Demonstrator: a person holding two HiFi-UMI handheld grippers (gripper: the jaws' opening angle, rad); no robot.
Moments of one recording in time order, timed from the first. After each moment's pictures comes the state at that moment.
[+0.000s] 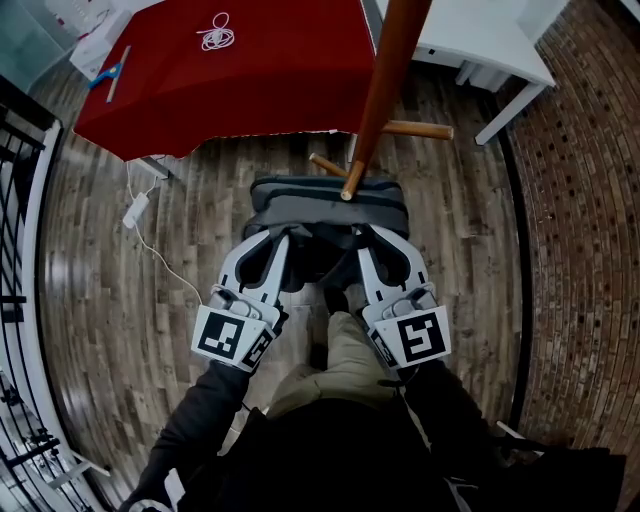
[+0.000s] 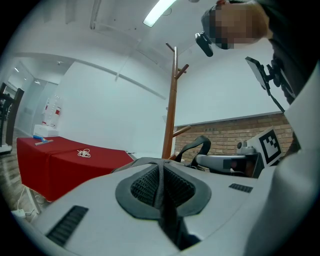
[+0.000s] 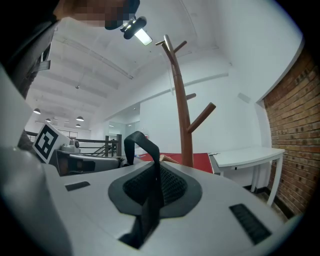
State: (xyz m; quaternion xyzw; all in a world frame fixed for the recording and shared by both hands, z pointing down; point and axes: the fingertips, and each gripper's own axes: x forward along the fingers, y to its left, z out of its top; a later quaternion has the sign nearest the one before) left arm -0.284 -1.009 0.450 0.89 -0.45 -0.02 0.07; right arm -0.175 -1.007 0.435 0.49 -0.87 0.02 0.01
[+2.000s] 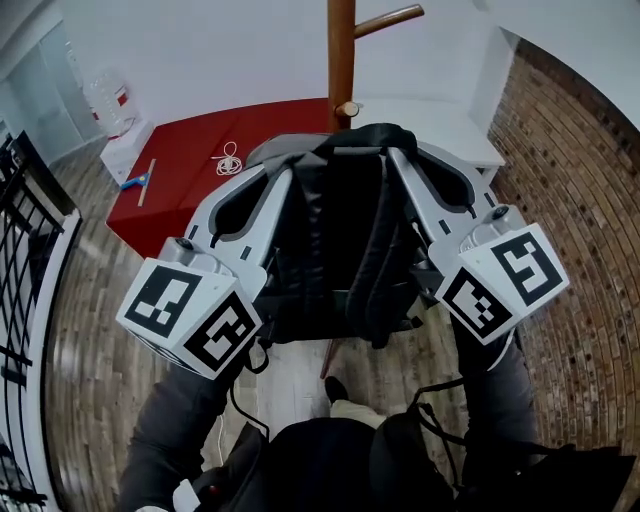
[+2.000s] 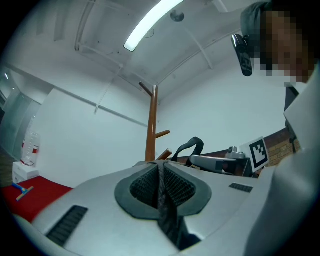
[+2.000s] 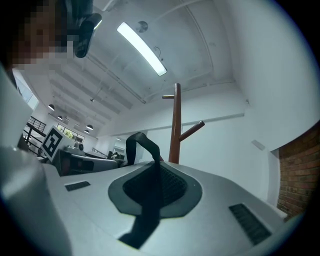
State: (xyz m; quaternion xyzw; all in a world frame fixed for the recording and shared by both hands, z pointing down) left arm -0.230 -1.001 0.079 0.91 -0.41 -0.10 -0.02; right arm -0.121 -1.000 0.061 0.45 -0.88 -0.11 -0.06
